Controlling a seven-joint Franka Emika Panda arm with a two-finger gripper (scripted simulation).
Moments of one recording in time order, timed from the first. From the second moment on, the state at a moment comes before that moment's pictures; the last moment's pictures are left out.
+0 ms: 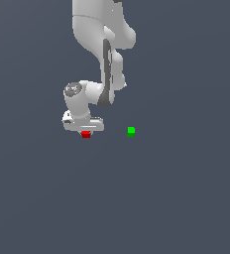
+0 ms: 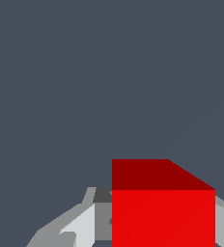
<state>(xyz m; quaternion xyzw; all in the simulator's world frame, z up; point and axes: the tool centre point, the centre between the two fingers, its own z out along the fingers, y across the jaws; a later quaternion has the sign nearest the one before) -0.115 -0.159 0.031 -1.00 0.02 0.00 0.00</state>
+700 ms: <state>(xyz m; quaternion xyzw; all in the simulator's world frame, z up) -0.114 -0.159 0.105 -1.00 0.02 0.00 0.00</state>
